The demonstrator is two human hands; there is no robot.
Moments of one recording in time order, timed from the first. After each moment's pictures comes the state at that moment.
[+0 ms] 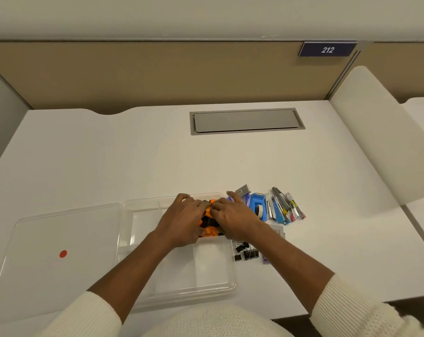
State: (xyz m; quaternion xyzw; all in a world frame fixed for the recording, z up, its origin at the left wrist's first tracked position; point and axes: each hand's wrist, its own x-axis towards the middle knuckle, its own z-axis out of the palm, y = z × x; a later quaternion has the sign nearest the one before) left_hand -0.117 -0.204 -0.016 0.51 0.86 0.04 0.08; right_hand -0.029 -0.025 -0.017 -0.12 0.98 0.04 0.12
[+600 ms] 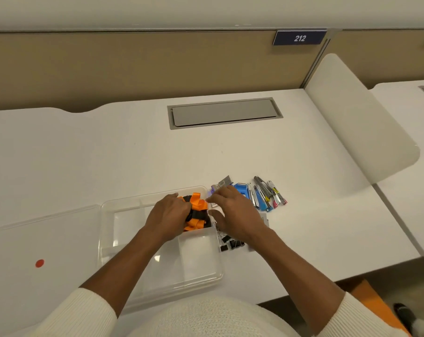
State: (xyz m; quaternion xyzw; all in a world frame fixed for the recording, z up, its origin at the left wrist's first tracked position) left_hand -0.113 -0.191 -0.019 0.47 0.87 -0.08 0.14; right_hand 0.018 -0.023 0.013 0.08 0.98 -0.18 -0.04
